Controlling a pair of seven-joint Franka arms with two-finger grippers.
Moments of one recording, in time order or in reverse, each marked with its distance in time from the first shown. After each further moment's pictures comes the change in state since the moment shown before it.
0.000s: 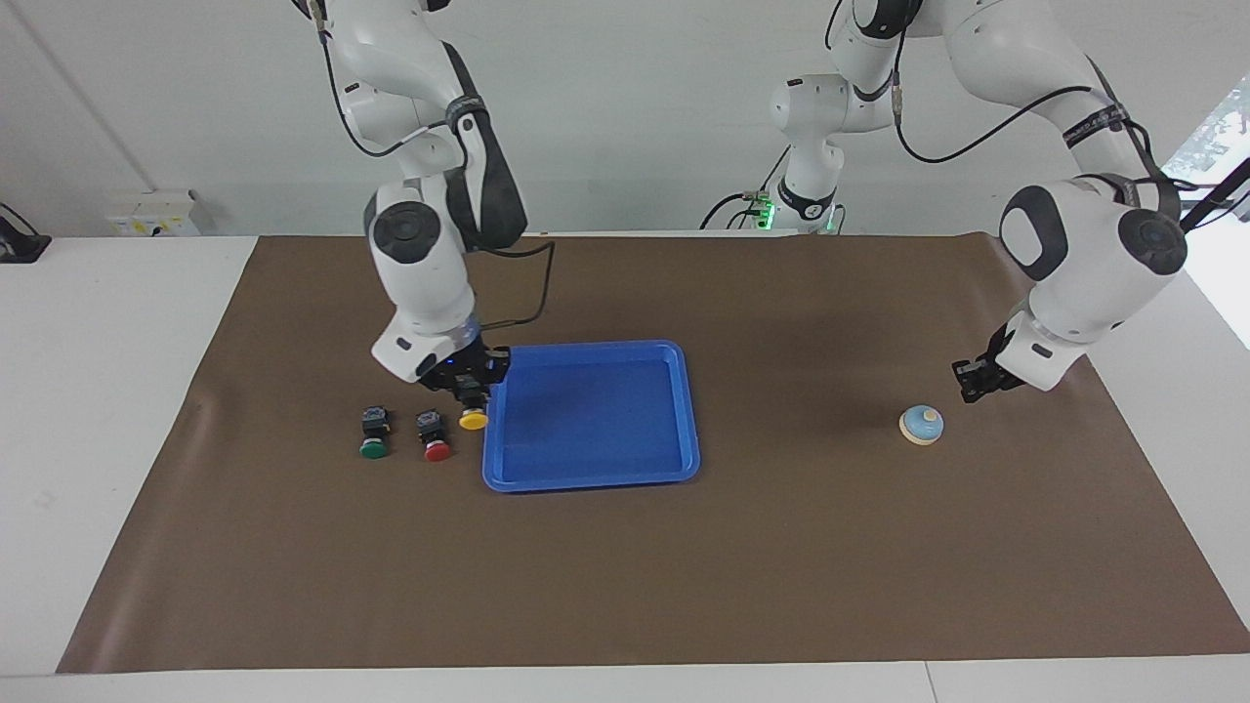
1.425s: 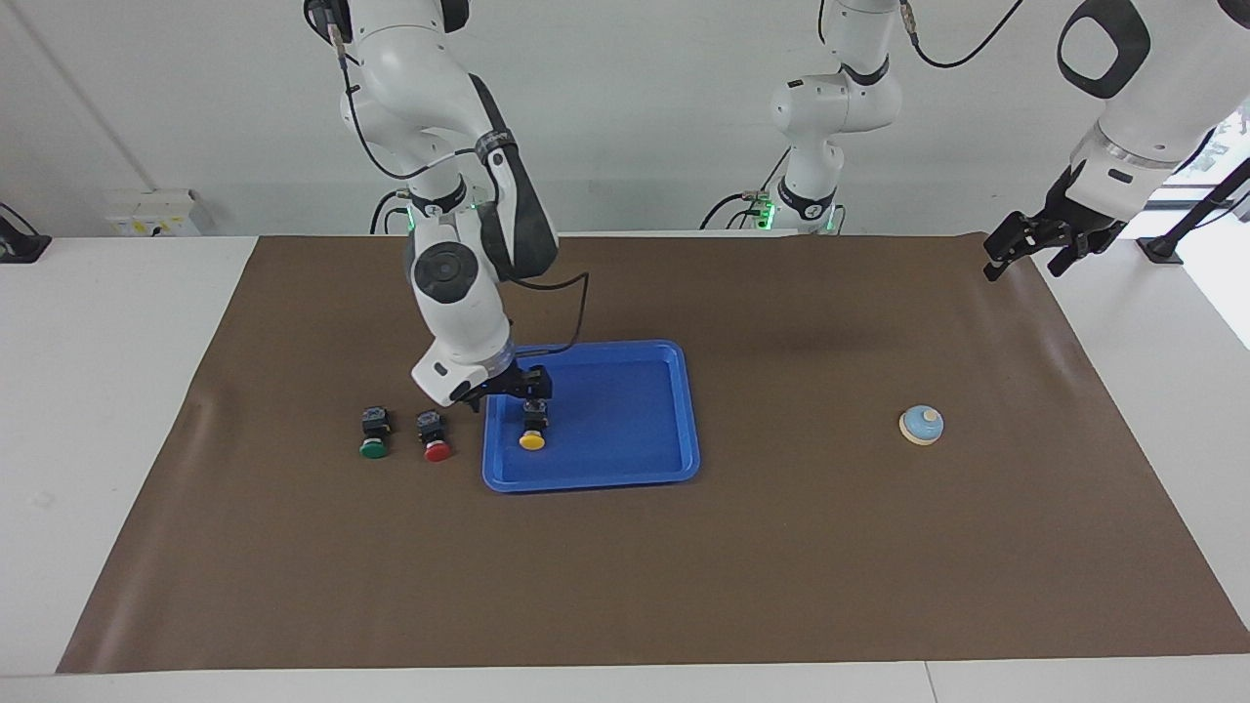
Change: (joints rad) left arm 0.037 -0.294 0.002 -0.023 0.000 -0.224 0.000; right arm -0.048 0.084 -0.030 0.039 0.025 0.003 -0.068
